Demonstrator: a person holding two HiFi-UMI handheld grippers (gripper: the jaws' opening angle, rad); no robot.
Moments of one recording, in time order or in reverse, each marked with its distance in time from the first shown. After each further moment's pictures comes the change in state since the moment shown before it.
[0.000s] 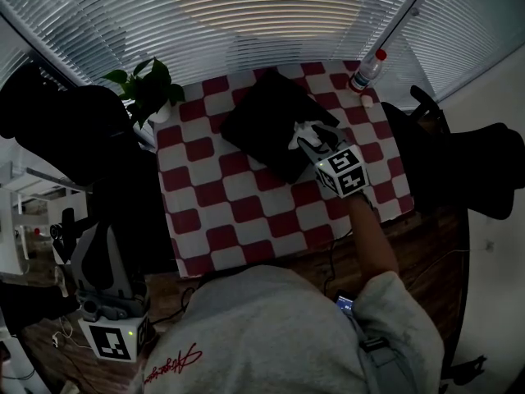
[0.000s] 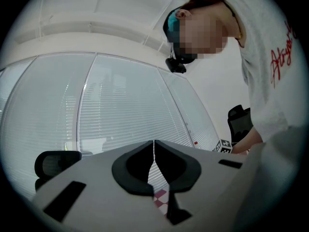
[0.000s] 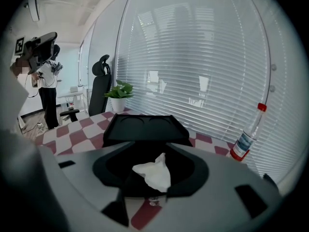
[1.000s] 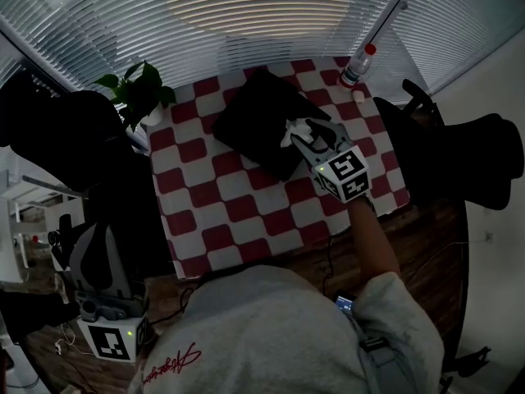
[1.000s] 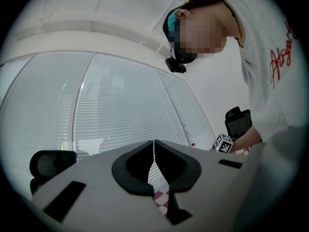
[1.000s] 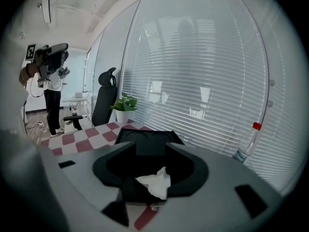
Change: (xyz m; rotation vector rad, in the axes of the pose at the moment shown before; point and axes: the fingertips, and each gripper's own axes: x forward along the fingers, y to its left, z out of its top) left arm 0.005 -0.008 0.002 -0.008 -0.014 -0.034; right arm -0.036 0.010 0.039 -0.041 -0.127 0.009
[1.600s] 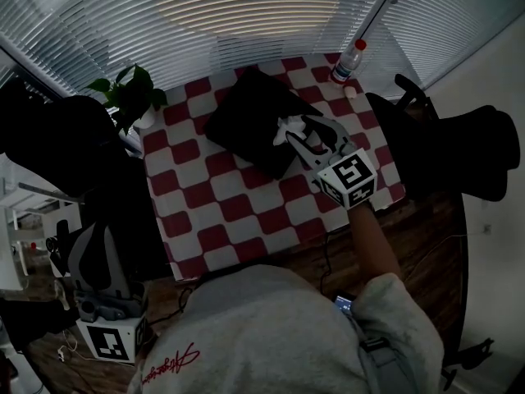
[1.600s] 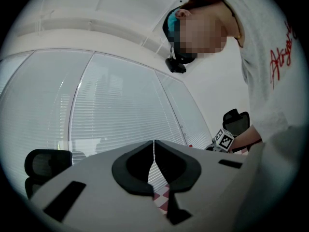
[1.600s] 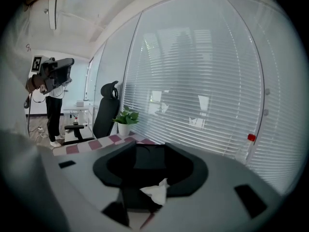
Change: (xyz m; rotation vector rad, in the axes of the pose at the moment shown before) left arm 0.005 -0.007 0.000 -0.010 -0.012 -0.031; right arm -0.031 0.007 0.038 0.009 -0.122 -0.002
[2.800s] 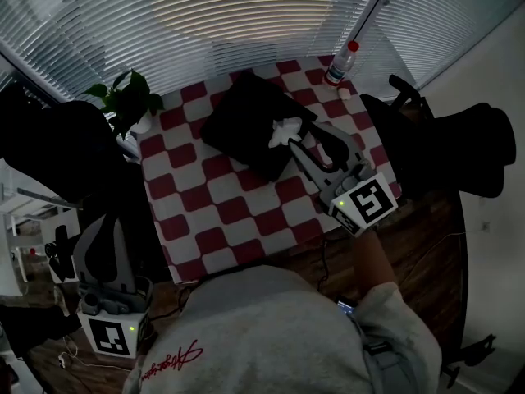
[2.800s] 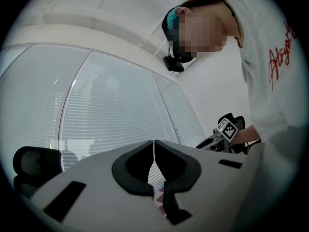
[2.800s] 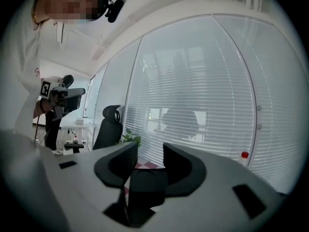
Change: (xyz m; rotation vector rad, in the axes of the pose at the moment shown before) left arm 0.015 -0.014 0.002 -0.025 -0.031 -0.069; right arm -0.058 0.024 0.076 0.025 -0.236 -0.023
